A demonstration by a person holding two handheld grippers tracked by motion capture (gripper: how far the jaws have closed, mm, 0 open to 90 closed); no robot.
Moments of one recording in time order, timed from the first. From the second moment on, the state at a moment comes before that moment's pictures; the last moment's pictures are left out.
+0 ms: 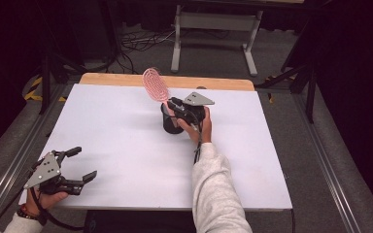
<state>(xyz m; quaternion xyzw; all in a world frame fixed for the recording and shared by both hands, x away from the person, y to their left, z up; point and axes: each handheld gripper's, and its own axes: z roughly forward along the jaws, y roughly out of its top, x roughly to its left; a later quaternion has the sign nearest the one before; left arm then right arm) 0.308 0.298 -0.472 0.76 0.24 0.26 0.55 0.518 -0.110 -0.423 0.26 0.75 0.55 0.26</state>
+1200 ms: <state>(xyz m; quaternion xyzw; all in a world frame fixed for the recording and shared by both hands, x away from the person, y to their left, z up) 0.304 0.291 -0.470 0.76 0.23 0.27 0.54 0.491 -0.121 -0.396 0.26 0.74 0.52 0.32</state>
